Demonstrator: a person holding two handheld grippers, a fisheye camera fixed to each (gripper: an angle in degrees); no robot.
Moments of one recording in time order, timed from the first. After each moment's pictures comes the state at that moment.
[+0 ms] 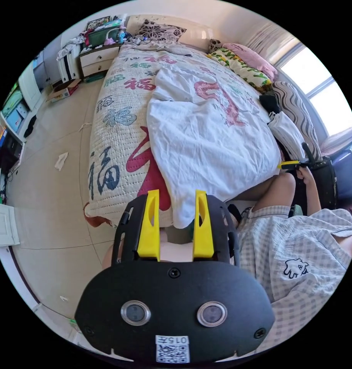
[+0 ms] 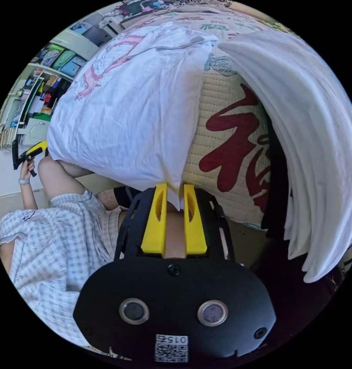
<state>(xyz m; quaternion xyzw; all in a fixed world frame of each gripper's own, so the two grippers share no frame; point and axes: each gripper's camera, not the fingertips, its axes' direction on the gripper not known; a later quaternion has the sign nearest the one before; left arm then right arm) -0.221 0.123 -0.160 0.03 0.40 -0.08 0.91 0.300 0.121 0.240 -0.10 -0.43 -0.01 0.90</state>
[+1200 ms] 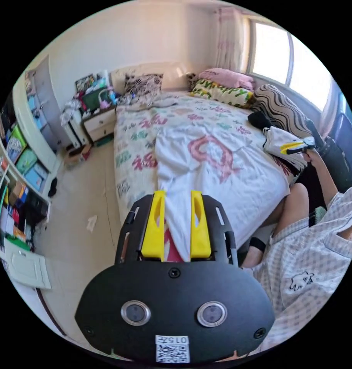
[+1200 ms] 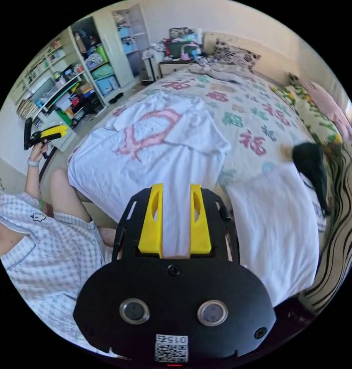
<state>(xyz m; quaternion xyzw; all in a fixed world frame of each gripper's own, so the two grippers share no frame) -0.263 -0.028 -0.237 0.24 0.29 -0.02 0.93 0.305 -0.087 0.145 0.13 -0.40 -0.06 0.91</state>
